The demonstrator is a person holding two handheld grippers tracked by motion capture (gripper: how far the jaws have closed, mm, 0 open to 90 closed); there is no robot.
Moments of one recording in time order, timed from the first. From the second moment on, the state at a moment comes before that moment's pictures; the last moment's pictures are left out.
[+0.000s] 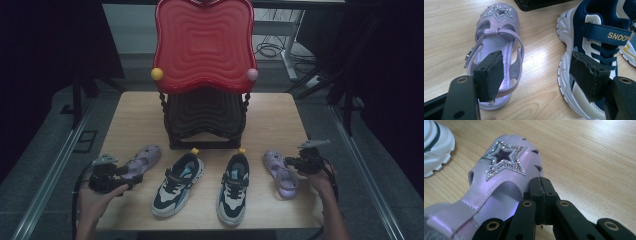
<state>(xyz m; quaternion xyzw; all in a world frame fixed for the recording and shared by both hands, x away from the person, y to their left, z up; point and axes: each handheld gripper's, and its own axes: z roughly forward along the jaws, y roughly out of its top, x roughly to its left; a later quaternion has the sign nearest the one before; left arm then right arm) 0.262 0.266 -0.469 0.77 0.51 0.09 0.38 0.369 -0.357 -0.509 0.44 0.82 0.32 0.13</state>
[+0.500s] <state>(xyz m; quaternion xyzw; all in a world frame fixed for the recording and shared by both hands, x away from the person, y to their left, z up) 0.261 0.268 -0.468 0.76 0.51 0.09 0.39 0.383 -0.357 -0.509 0.42 0.84 0.33 0.11</state>
